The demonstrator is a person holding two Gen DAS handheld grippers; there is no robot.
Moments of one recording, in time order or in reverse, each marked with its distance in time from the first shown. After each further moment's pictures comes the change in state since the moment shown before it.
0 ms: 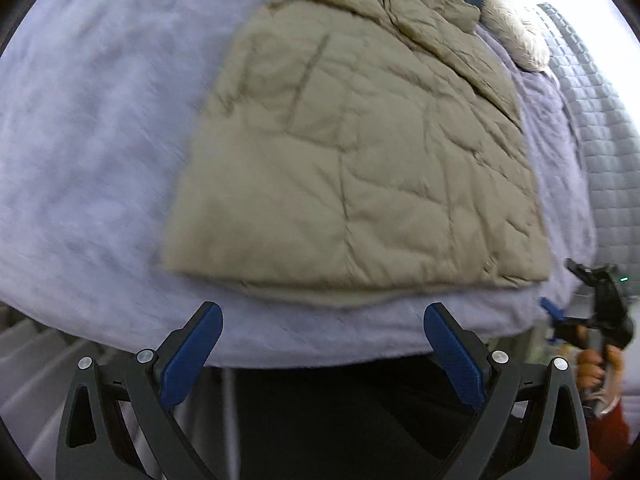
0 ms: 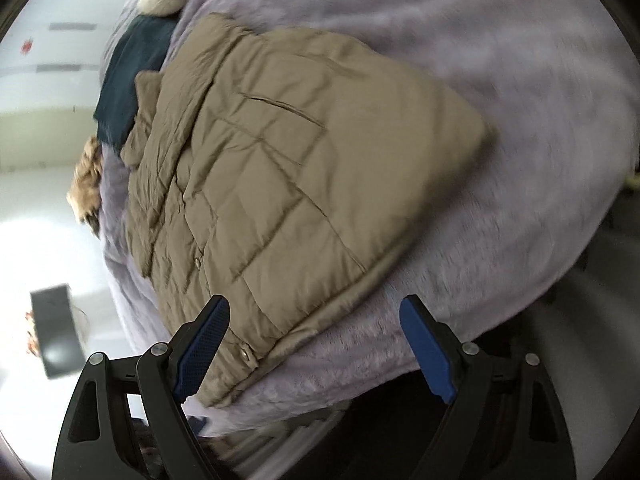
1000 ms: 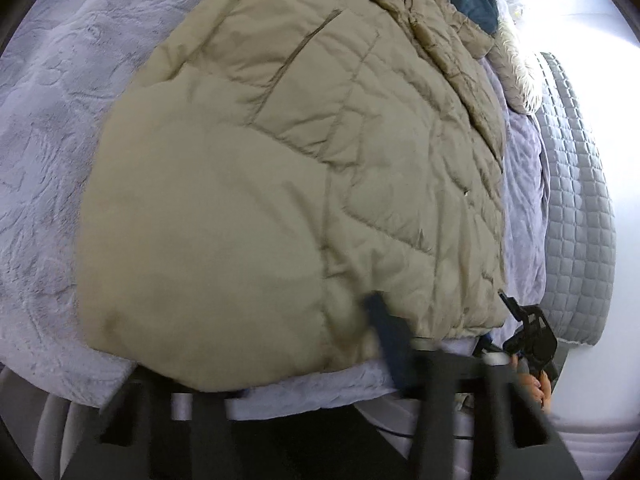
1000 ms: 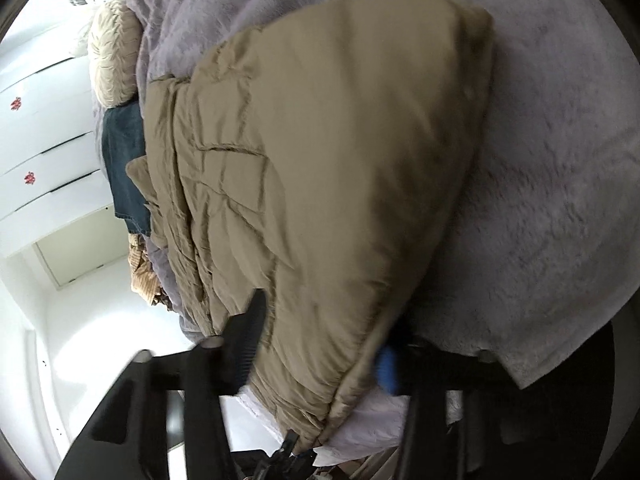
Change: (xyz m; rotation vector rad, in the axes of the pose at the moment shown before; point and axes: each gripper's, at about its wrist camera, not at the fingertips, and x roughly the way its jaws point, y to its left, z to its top) left arm 0.056 0.008 0.036 -0.149 0.011 -0.216; right arm 0.059 -0.047 0.021 0.359 -0.013 0.268
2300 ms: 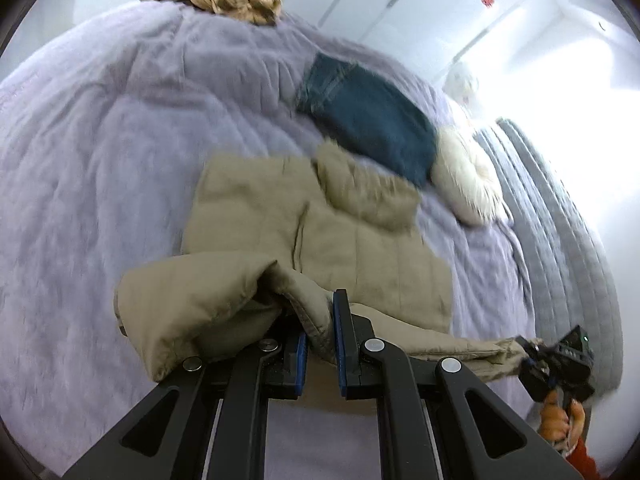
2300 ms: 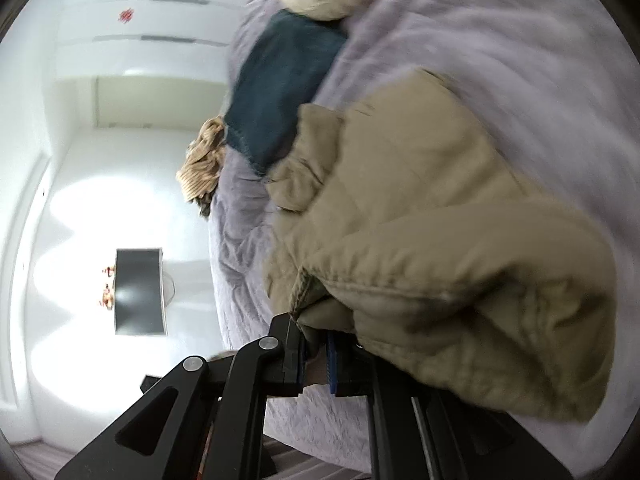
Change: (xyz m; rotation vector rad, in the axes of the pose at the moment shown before) left arm -0.134 -0.155 0.155 0.146 -0.497 0.055; right arm 0.008 0.289 0.063 -0.632 0.186 0.080
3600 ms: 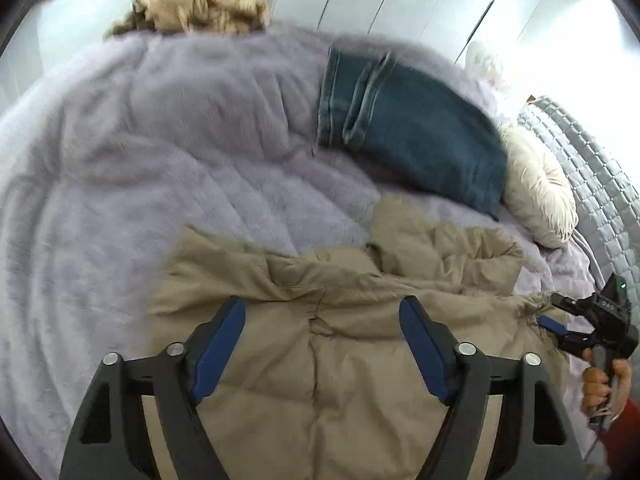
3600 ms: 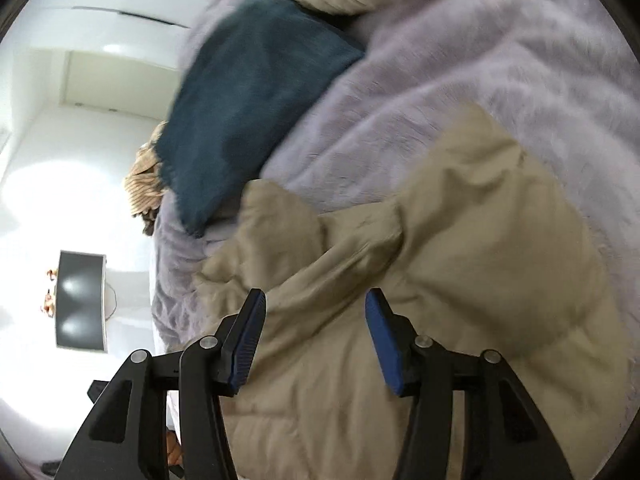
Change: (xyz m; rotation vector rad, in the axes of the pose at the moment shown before) left arm 0.180 0.027 0.123 0.197 -0.039 0.145; right arm 0.174 -0.011 0.162 -0.104 -0.030 -0.169
